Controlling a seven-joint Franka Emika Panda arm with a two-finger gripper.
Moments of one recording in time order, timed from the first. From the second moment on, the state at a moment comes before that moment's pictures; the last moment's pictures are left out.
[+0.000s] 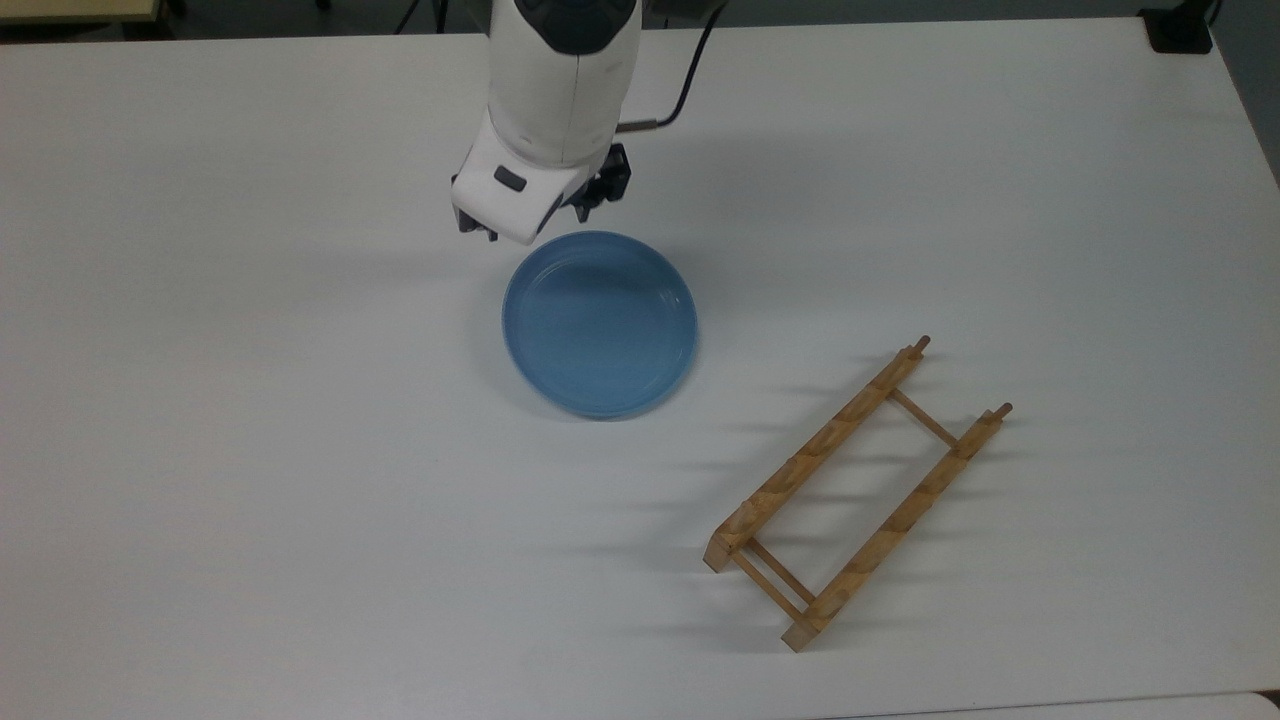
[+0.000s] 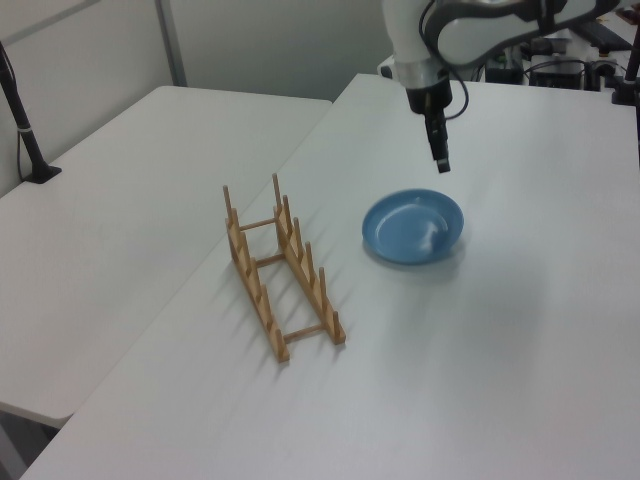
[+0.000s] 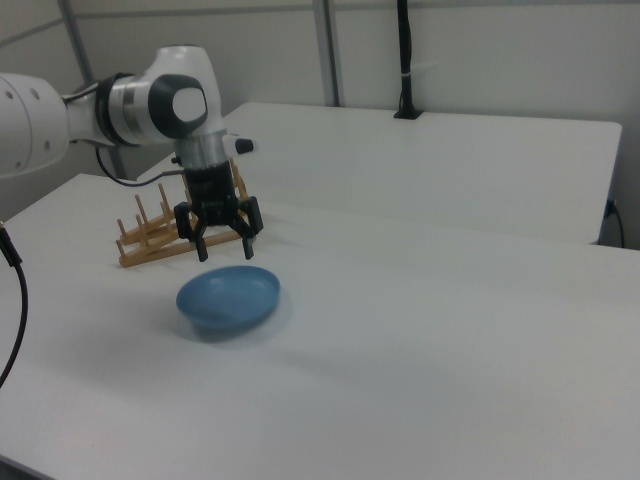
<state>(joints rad) 0.04 0.35 0.07 -1.54 -0.17 1.67 -0.16</state>
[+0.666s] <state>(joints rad) 0.07 0.52 0.08 -1.59 -0.17 1.91 -0.03</state>
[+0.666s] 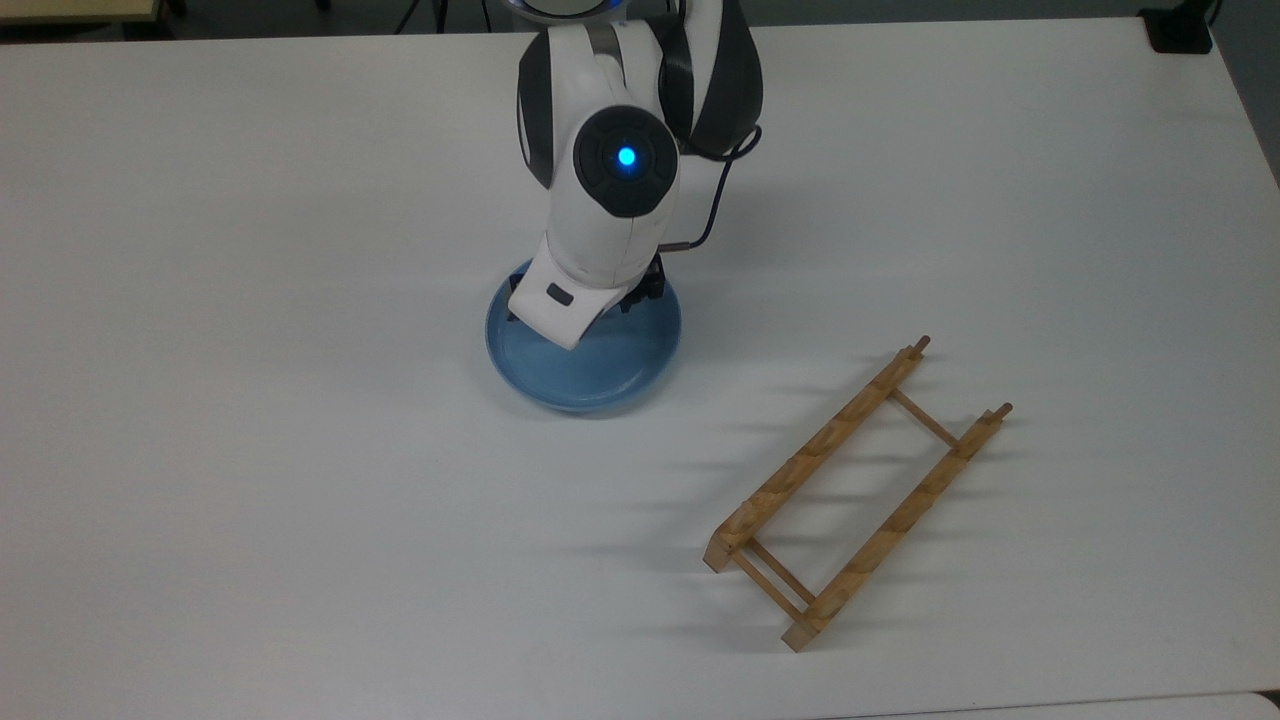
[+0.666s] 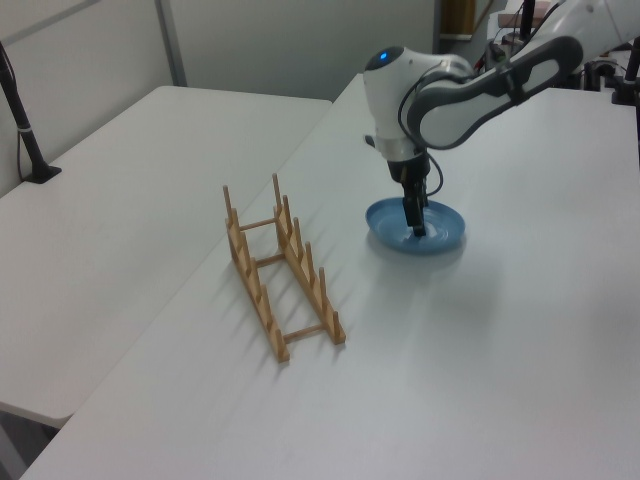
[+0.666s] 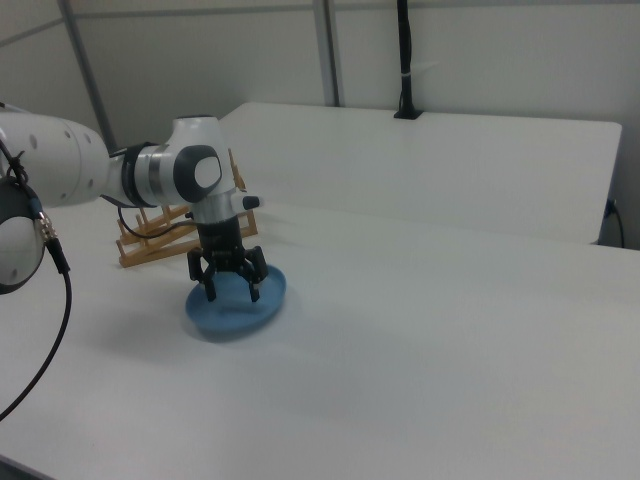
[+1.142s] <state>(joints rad) 0.08 0.54 0.08 -1.59 -0.17 1.92 -0.01</state>
